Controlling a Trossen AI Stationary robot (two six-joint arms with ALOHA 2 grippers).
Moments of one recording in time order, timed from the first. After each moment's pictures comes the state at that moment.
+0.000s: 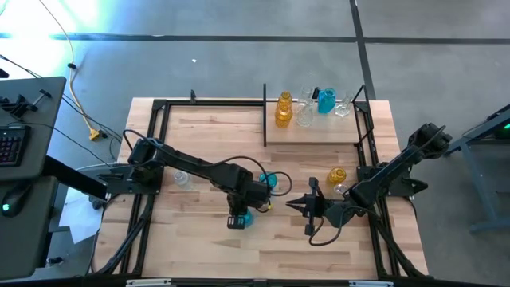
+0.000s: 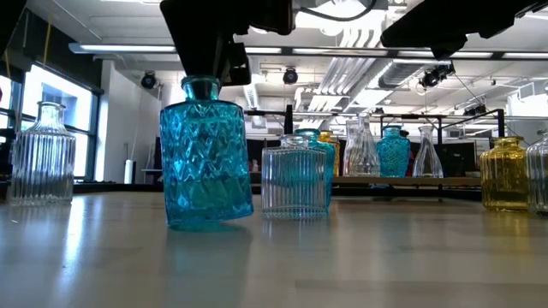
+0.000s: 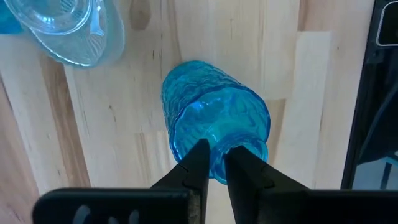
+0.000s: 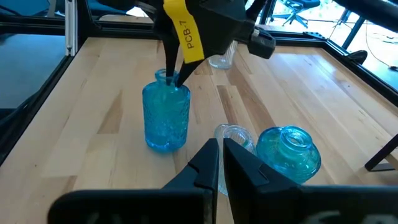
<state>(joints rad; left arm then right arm) -0.25 1.99 1.67 -1.10 0.21 -0.20 0.65 1.38 0.67 0.23 0.73 0.25</state>
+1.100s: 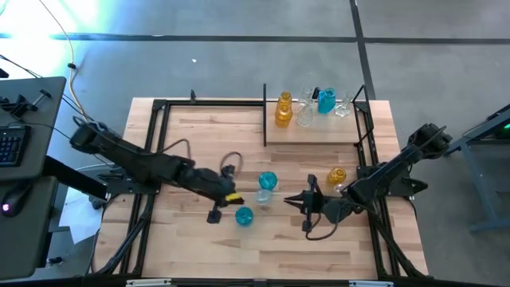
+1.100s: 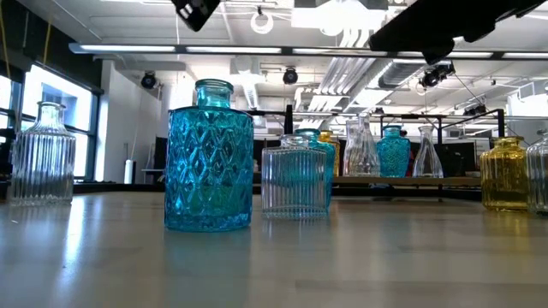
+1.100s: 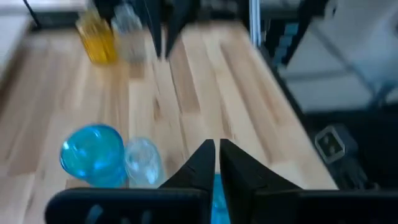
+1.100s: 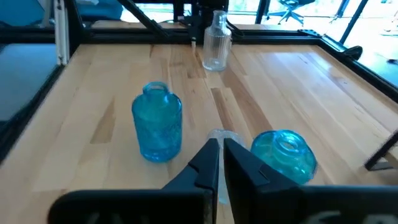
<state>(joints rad) -0.33 1.33 0.96 -0.16 -0.07 -0.12 0.60 1.38 0.67 0.25 0.71 0.26</state>
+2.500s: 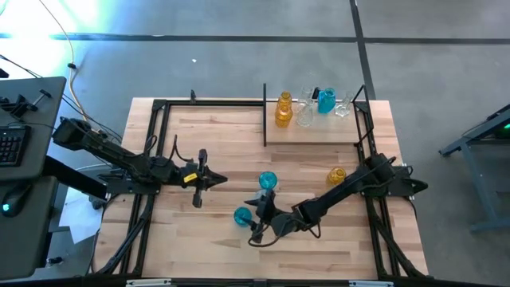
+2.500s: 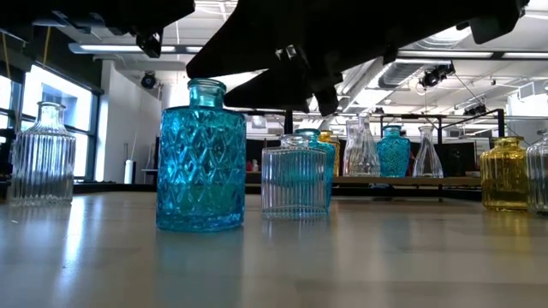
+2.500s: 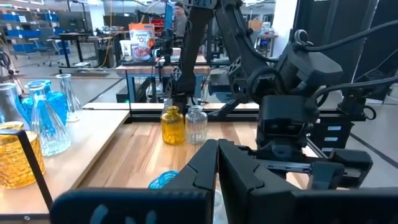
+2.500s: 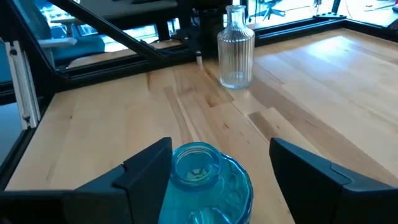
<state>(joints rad) -0.33 1.00 0.34 0.66 -0.31 -0.01 0.48 2.05 1.13 0.52 0.69 0.39</state>
